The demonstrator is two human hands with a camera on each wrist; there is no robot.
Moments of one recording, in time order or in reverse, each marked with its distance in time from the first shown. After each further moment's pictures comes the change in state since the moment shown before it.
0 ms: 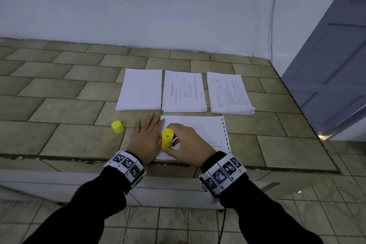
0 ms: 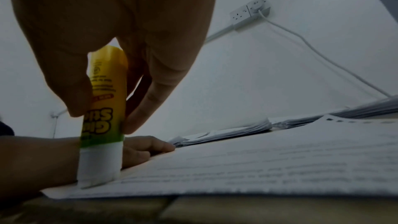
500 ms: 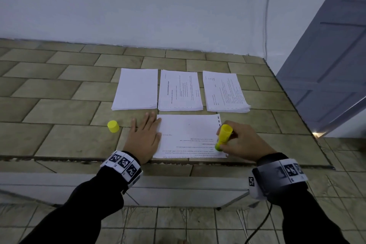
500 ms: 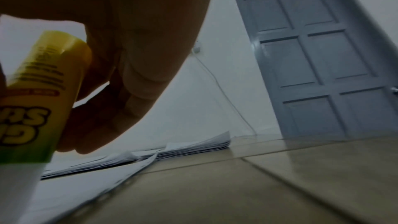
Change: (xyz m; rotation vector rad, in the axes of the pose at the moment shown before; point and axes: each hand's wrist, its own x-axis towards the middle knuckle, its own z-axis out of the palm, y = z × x) left_hand -0.001 0.006 -0.003 0.008 0.022 -0.044; right_hand -0.078 0.063 -0.095 -0.051 0.124 0.234
